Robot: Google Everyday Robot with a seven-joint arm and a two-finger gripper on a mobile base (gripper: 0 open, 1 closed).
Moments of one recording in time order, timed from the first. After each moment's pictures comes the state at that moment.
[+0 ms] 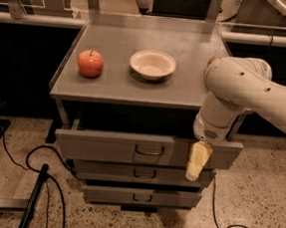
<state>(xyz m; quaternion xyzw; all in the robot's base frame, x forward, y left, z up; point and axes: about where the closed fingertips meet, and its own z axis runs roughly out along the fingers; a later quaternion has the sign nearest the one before) 0.499 -0.173 0.716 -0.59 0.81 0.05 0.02</state>
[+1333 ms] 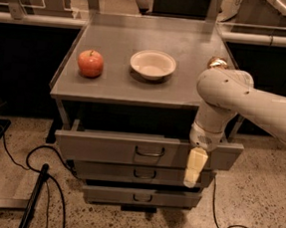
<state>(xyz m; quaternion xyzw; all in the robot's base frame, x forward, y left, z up) 0.494 -0.173 0.668 -0.57 0.81 0.10 -0.06</state>
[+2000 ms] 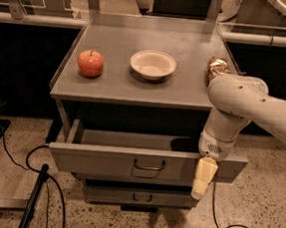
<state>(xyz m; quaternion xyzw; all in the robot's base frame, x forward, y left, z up) 0.457 -0.189 0.676 -0.56 0.82 0.11 -0.07</state>
